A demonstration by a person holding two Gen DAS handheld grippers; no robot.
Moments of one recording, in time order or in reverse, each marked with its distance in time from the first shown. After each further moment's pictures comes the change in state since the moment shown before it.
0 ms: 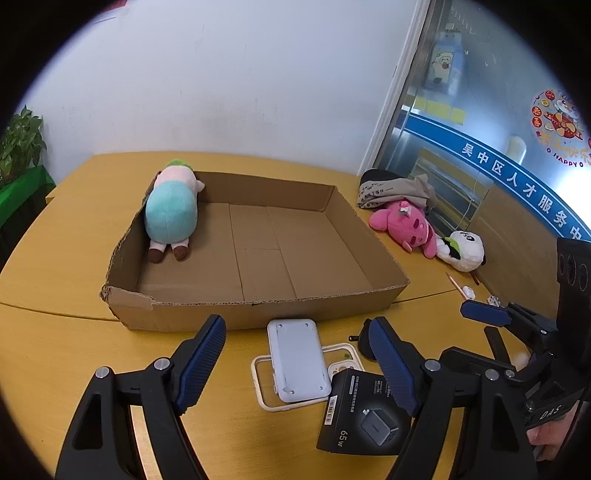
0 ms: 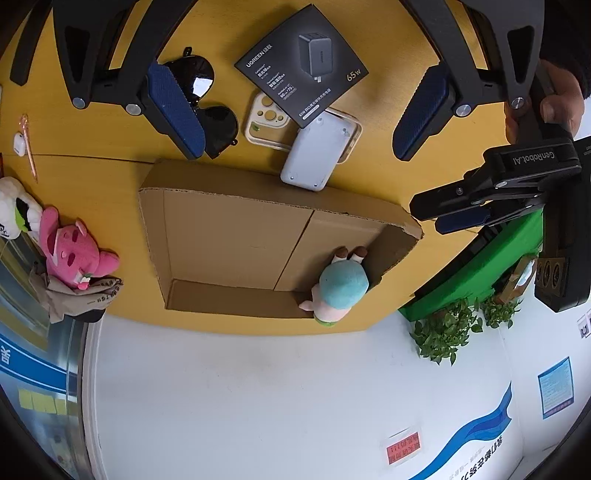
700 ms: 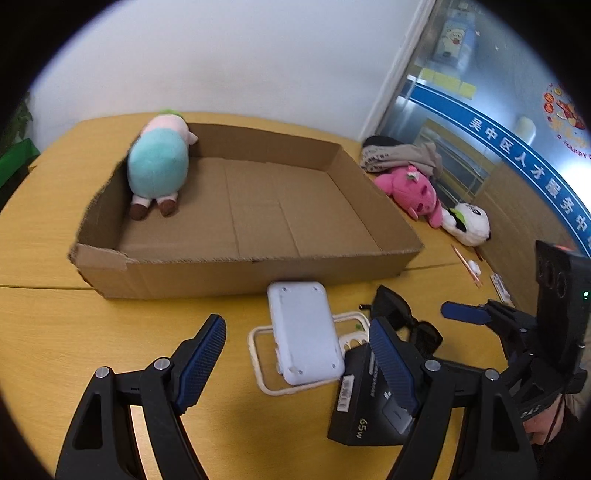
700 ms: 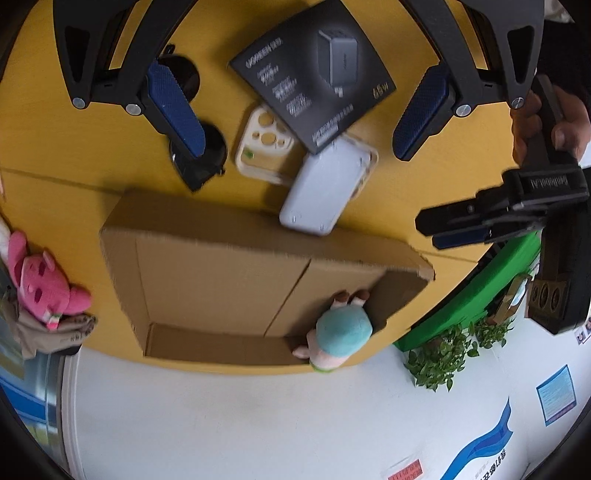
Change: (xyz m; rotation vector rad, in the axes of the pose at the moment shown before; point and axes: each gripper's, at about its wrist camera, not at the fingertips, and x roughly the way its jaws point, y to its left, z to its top) left arm 0.048 0.014 -0.027 -0.010 0.145 -0.082; right arm 0.059 -0.021 -0.036 0.012 0.140 0.087
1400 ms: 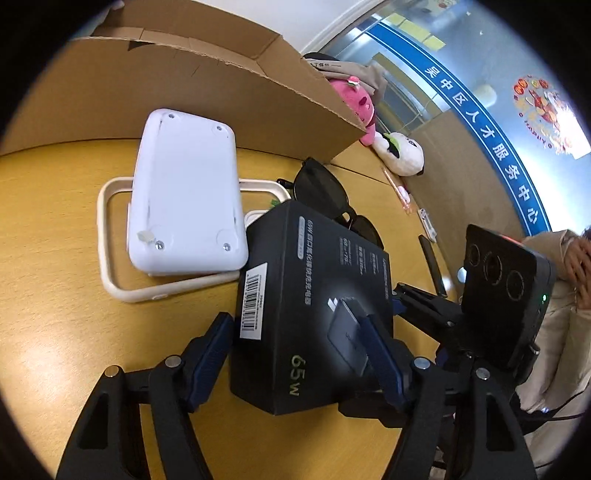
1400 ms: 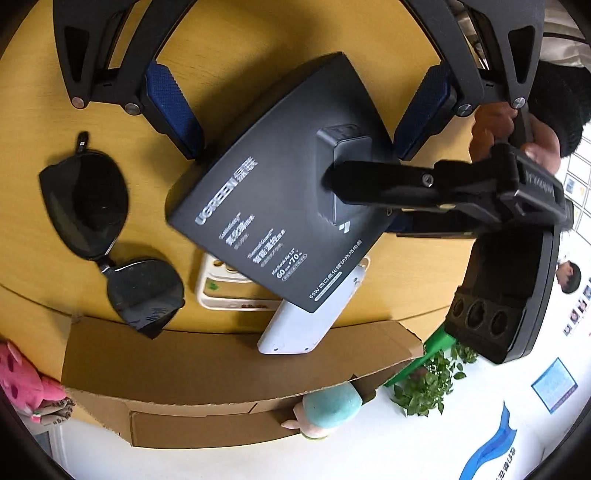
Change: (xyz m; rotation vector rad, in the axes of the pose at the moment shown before) left arm 0.083 -0.009 -0.068 -0.083 0.276 -0.382; right arm 0.046 -0.001 -0.081 0.077 0.126 0.166
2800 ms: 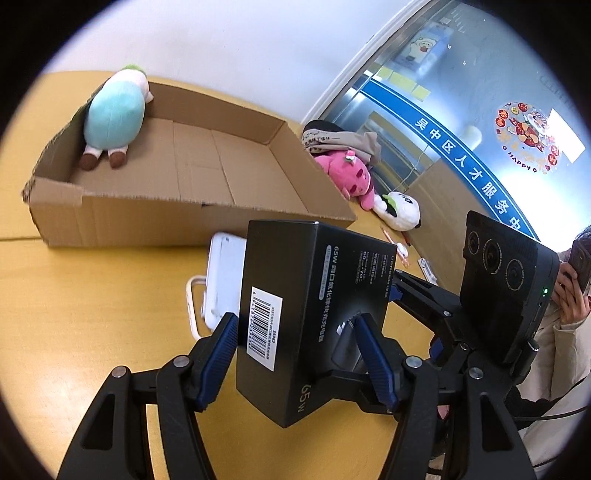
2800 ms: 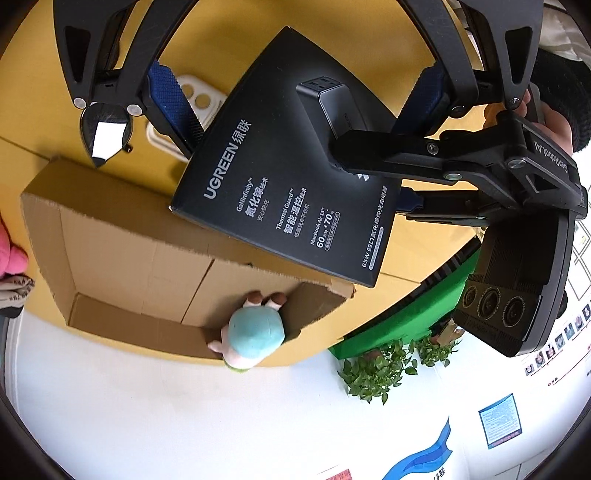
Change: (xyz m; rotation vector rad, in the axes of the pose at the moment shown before) left arm -0.097 -0.017 0.022 0.050 -0.222 0.083; right arm -0.017 0.081 0.068 -0.256 -0.159 -0.018
